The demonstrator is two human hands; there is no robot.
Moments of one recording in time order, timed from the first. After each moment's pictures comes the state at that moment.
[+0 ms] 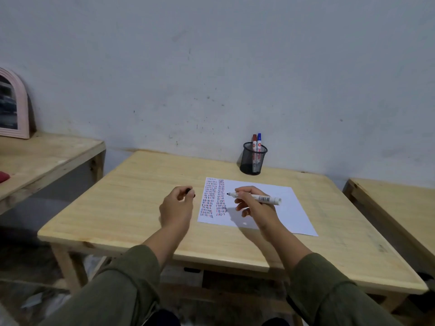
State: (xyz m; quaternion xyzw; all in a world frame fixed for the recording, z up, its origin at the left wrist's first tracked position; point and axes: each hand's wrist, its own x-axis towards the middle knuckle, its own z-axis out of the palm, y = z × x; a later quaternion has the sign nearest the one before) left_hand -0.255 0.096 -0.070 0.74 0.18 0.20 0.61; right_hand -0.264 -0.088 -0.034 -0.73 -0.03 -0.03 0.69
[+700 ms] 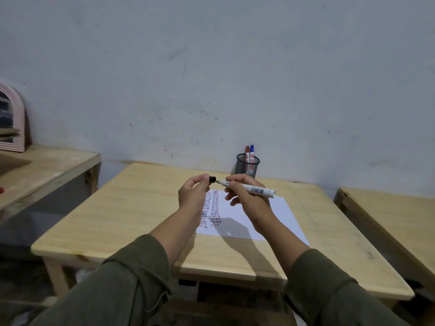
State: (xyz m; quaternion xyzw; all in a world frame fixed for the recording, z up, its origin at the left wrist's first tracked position) left_hand -0.246 0.056 -0.003 0.58 0.12 0.12 0.80; right_hand -0.271 -0.075 0.014 -0.71 -0.13 -0.09 0.69
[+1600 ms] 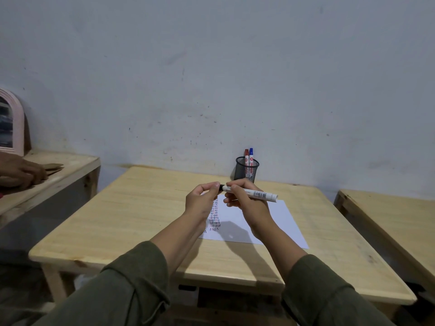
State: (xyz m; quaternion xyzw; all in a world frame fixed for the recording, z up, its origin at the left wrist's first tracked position) left_hand -0.252 0.044 -0.002 0.60 0.09 0.07 0.79; right_hand -0.266 -0.077 0.007 -0.68 -0.12 -0.08 0.72
